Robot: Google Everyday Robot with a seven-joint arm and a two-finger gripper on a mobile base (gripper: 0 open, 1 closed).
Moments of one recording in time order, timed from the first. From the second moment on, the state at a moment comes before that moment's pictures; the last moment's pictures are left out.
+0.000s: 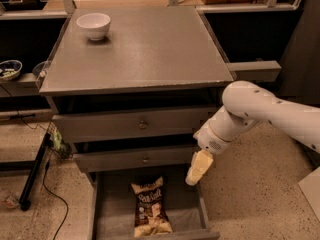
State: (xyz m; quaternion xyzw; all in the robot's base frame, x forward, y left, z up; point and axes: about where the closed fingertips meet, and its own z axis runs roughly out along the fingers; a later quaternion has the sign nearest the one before) arm 0.504 -0.105 0.648 -0.58 0.78 0.19 0.13
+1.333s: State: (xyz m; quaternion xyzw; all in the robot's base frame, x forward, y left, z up) arm 0.509 -0.077 0.578 -0.57 0.78 0.24 0.10
